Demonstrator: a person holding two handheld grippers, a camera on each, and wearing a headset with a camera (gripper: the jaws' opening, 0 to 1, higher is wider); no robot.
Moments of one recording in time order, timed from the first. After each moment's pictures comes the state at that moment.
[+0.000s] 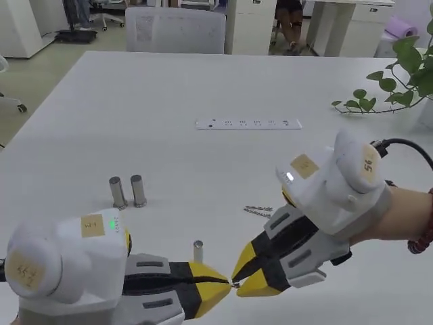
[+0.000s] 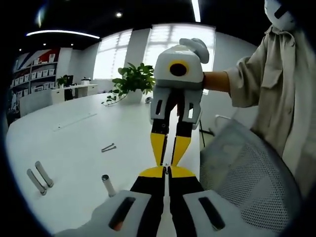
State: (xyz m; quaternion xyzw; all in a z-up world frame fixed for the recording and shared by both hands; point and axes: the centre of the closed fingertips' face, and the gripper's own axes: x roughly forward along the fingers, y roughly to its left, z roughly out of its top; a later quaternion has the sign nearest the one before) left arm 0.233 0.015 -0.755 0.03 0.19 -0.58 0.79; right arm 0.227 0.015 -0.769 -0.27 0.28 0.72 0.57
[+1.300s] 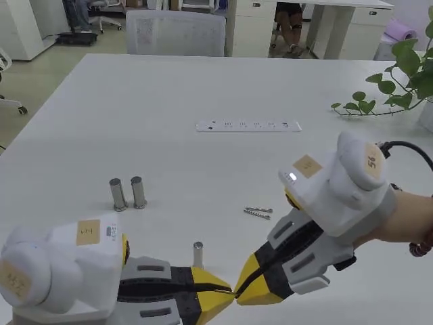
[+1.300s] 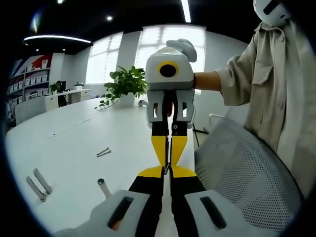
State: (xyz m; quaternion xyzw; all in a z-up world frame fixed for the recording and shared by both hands) left arm 0.224 0.013 -0.750 0.04 0.17 -0.60 0.78; right arm 0.218 0.017 -0.763 -0.24 0.30 0.72 0.58
